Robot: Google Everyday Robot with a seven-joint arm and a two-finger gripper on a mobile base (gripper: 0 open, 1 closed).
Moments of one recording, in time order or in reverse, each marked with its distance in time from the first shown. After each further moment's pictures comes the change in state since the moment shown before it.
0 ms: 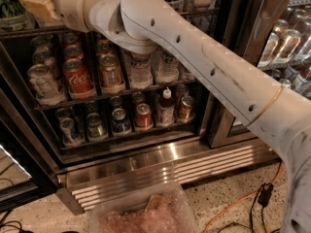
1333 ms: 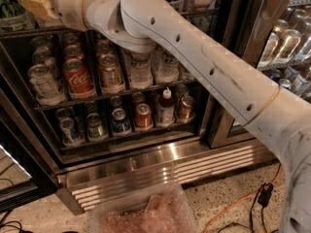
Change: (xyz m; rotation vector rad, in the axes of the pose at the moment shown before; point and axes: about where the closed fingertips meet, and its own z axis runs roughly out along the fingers) arm -0.010 0.007 0.002 -0.034 -0.032 -0.005
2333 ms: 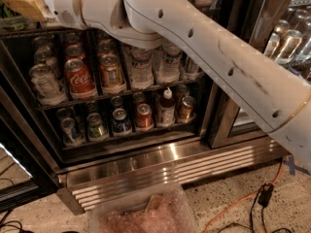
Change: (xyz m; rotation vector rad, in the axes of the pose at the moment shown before) arm -0.035 0.029 -0.020 -0.045 0.027 -0.060
